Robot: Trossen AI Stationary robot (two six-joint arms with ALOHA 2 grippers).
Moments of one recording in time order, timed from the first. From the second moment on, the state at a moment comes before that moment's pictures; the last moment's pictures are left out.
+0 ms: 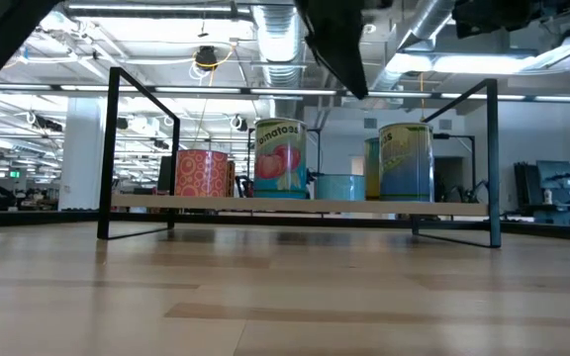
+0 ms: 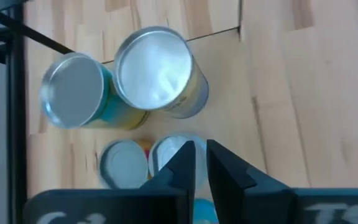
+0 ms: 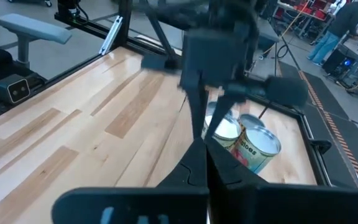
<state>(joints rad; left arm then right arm) -0.03 2.16 2.18 -1.07 -0.19 0.19 -0.26 0.57 0.68 -0.39 -0.42 -0.44</state>
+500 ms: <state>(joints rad) -0.04 1.50 1.41 -0.56 -0.15 0.16 -0.31 0.58 0.68 -0.32 -0.38 -0.39</state>
